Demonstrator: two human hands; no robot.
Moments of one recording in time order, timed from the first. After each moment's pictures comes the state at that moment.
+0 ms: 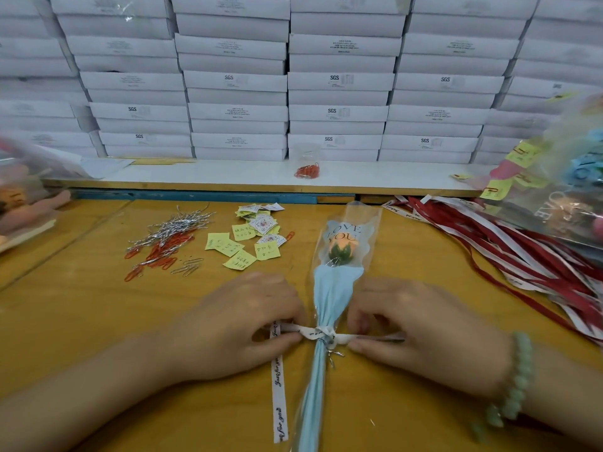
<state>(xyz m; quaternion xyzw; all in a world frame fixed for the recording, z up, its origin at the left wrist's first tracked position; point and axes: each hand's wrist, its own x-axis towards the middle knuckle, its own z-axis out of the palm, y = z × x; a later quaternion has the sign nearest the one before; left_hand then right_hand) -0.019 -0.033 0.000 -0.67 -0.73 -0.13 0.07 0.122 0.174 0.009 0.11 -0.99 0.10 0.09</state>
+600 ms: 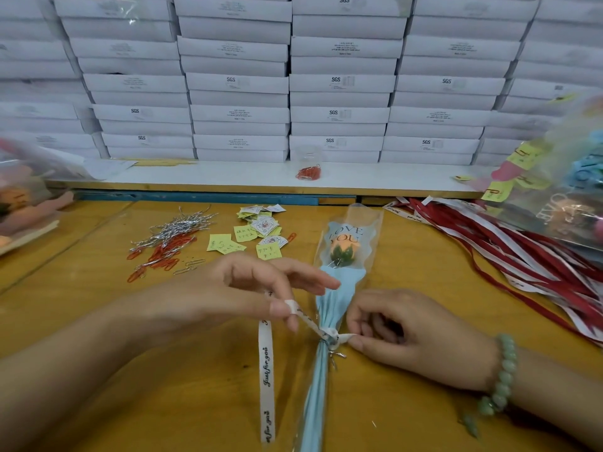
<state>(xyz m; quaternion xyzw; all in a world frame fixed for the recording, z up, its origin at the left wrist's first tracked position) -0.034 -0.039 0.028 -0.56 -0.58 -0.45 -0.37 0.116 0.181 -0.006 0.11 -0.96 0.25 0.06</state>
